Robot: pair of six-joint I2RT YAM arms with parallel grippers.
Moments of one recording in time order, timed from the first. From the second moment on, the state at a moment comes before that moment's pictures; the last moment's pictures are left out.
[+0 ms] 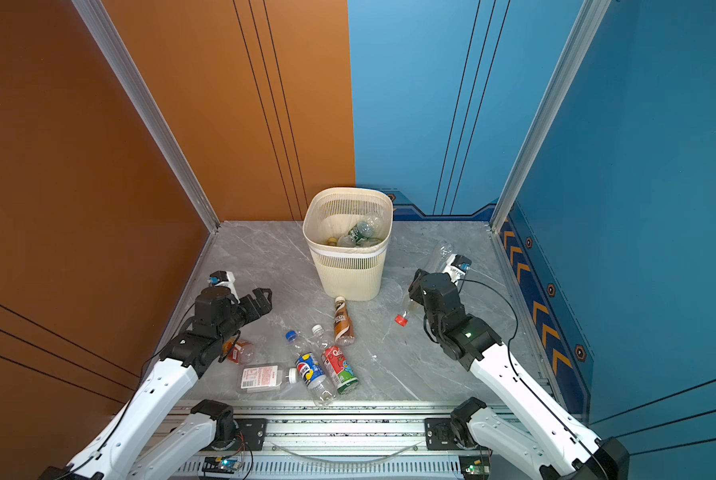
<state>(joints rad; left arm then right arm) -0.21 0.84 0.62 -0.34 -0.07 -0.60 0.54 0.94 0.89 -0.39 0.49 0.81</state>
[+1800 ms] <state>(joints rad) -0.16 0.81 0.60 -0.40 -0.02 -0.64 0.70 1.54 1.50 0.00 0.47 0.62</state>
